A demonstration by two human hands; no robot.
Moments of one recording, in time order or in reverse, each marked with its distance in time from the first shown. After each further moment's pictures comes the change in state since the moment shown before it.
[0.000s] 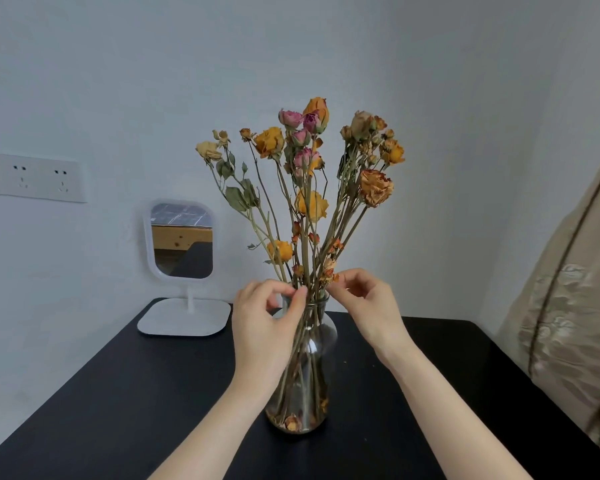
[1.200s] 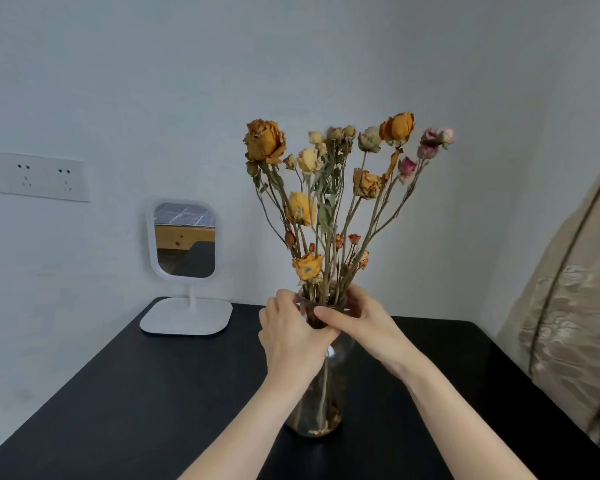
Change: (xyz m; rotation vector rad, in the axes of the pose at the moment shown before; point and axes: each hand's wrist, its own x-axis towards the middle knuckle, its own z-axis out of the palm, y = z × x) left_hand -0.009 -0.008 0.033 0.257 -0.155 -0.211; right_hand -0.012 0.006 -0.007 0.027 -0.306 0.103
